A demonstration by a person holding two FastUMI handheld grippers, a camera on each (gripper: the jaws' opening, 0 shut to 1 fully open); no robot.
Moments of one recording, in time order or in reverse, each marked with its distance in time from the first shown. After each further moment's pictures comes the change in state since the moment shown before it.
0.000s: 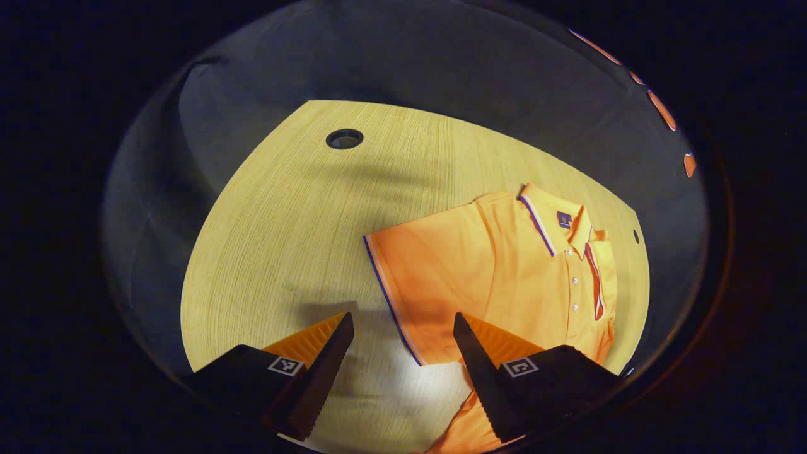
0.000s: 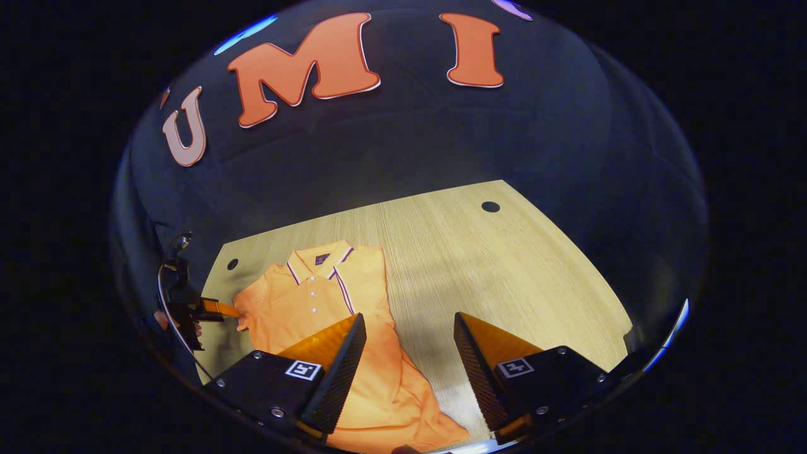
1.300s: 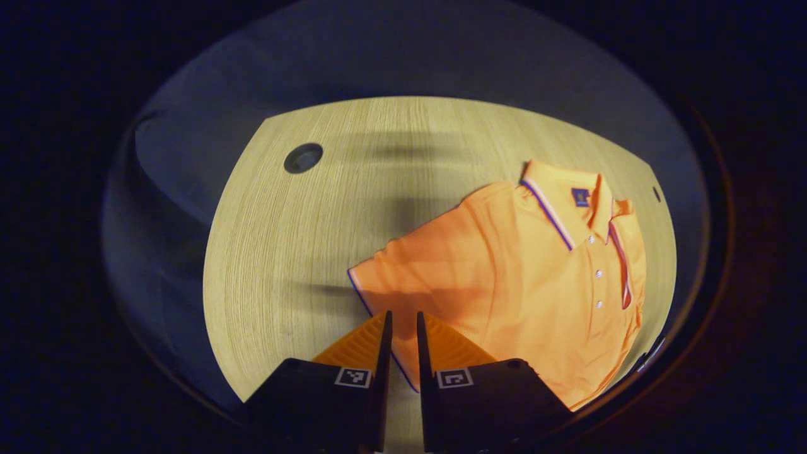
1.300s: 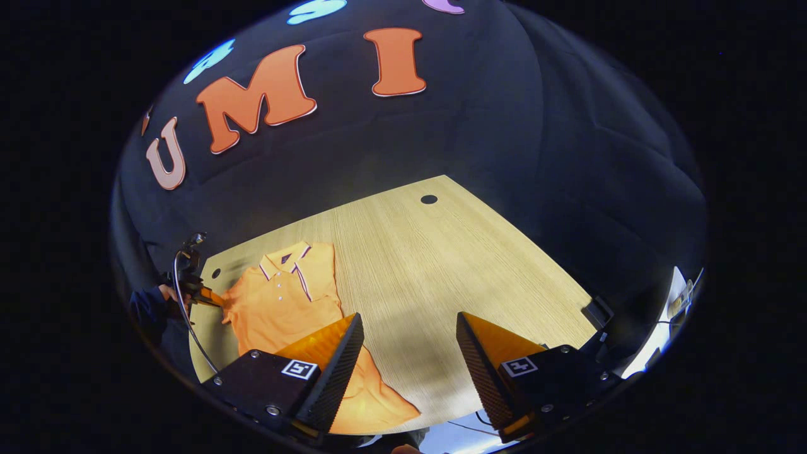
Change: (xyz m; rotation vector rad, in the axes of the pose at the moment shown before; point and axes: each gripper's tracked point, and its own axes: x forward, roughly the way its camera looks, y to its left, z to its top) left arm 0.019 -0.015 0.026 0.193 0.123 0.091; right arm -0.062 -0.096 -0.040 0.110 -0.015 -0.101
